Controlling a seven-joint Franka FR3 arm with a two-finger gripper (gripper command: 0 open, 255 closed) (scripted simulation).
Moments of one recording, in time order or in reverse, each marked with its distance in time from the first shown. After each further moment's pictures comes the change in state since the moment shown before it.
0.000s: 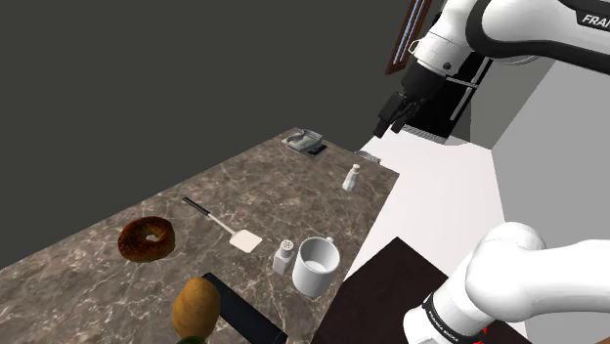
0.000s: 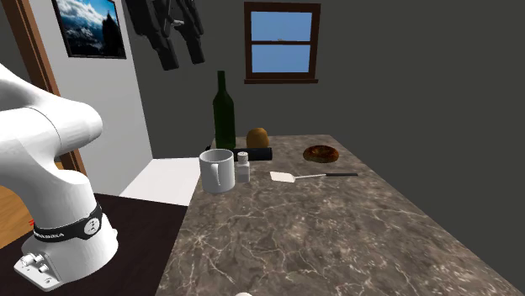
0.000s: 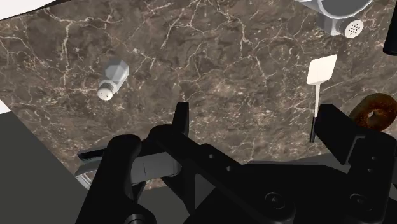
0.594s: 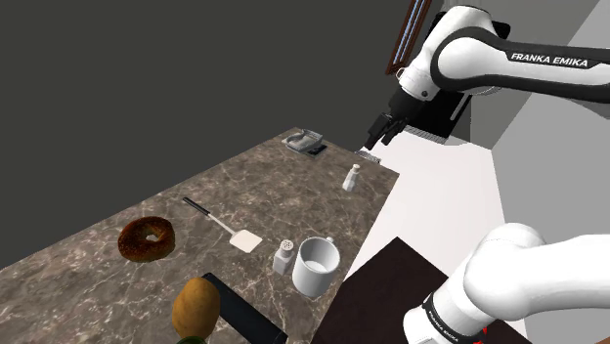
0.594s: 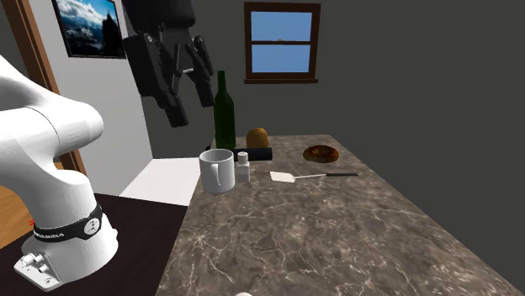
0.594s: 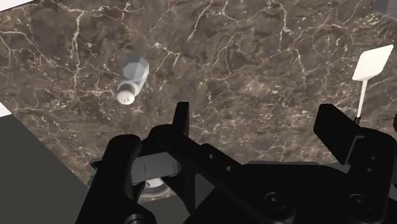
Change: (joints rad) arm -0.036 0.082 -0.089 -0.122 -0.039 0.213 -0.094
